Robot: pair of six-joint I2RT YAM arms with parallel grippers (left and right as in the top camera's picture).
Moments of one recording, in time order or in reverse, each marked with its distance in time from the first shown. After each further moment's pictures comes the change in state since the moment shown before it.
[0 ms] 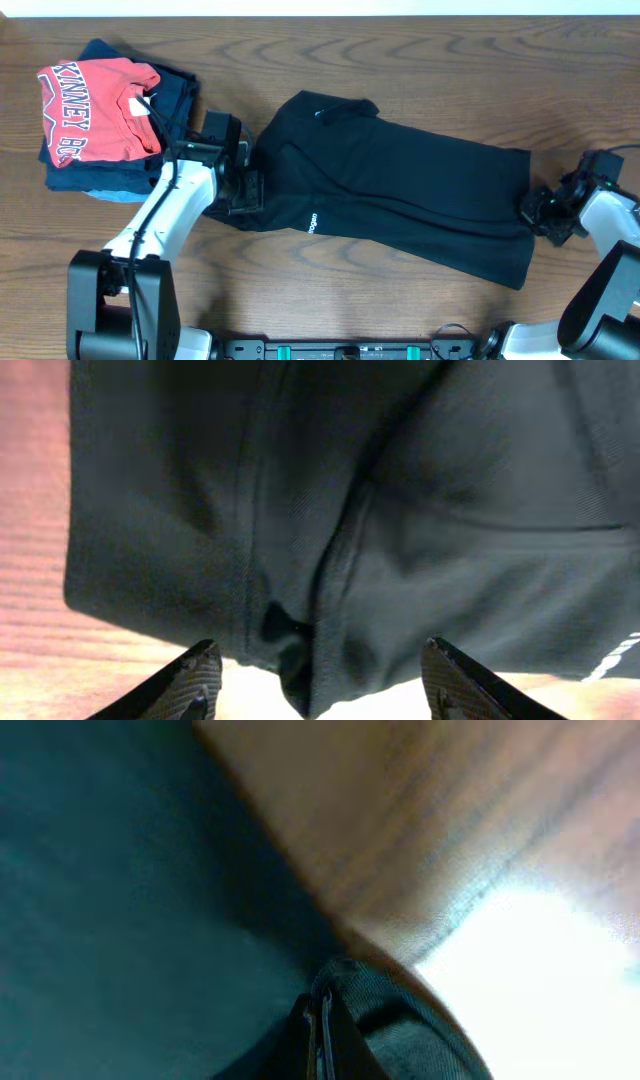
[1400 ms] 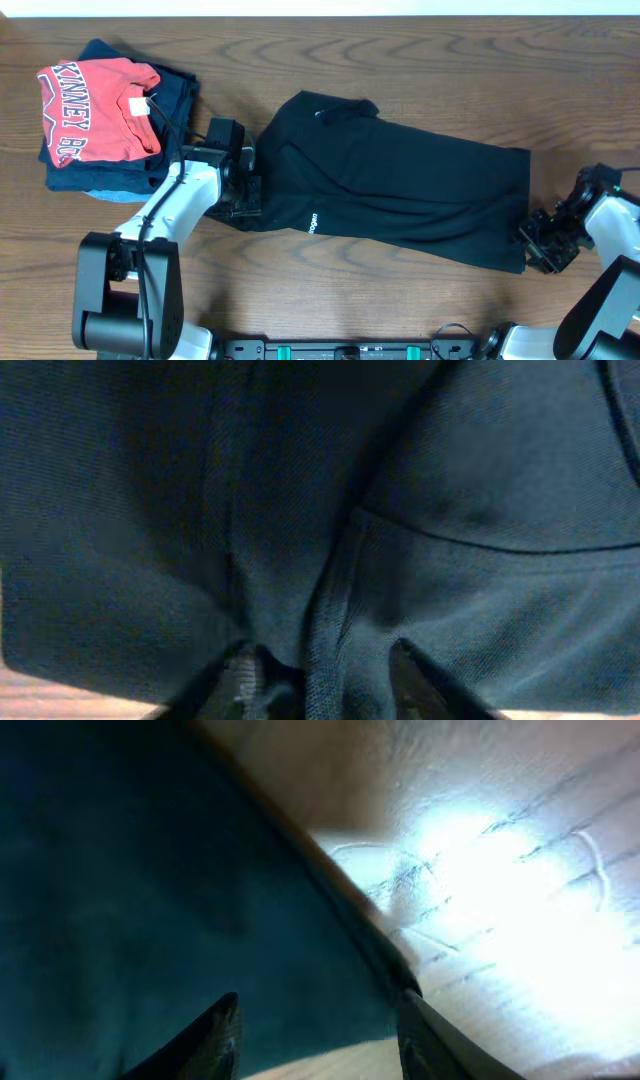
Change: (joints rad) left arm 0.000 0.057 -0.029 0.080 0.023 0.043; right arm -0.025 -0.056 -0.035 -0.299 0.047 0.031
